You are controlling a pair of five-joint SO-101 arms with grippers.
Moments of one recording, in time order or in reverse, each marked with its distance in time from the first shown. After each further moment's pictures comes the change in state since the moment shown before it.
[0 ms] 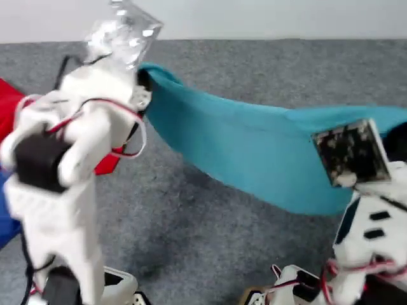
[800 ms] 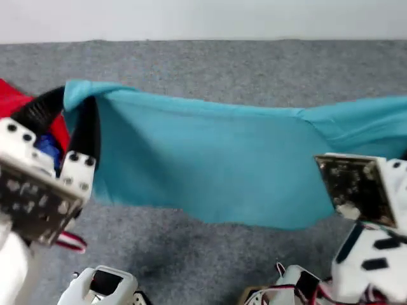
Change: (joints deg) left arm -0.5 -19.2 -6.7 5.6 -10.3; right arm 6.9 -1.6 -7.4 -4.4 -1.1
